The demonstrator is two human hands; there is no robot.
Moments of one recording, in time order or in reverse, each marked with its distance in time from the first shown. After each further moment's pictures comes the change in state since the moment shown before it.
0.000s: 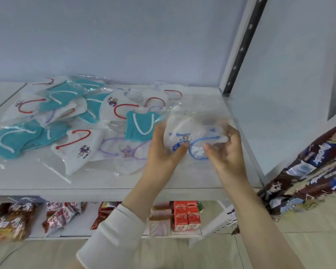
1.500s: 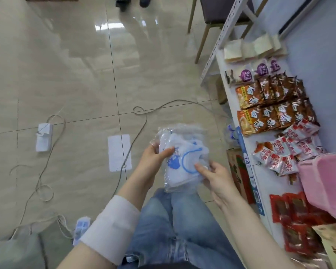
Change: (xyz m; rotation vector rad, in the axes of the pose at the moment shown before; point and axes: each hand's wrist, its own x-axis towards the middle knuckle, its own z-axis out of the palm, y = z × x) left_hand -0.531 -0.055 -0.530 -0.479 1.385 -0.831; right_hand -0.430 0.067 0.581 -0.265 -1.247 0.989
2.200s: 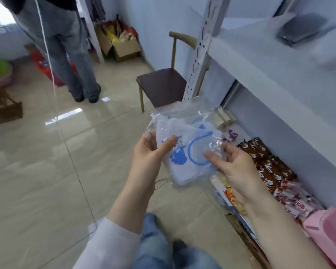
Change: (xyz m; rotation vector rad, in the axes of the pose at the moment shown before) left_hand 0.195 0.369 0.092 -0.005 -0.282 0.422; right_hand 0.144 -0.363 0.065 0.065 0.232 -0.503
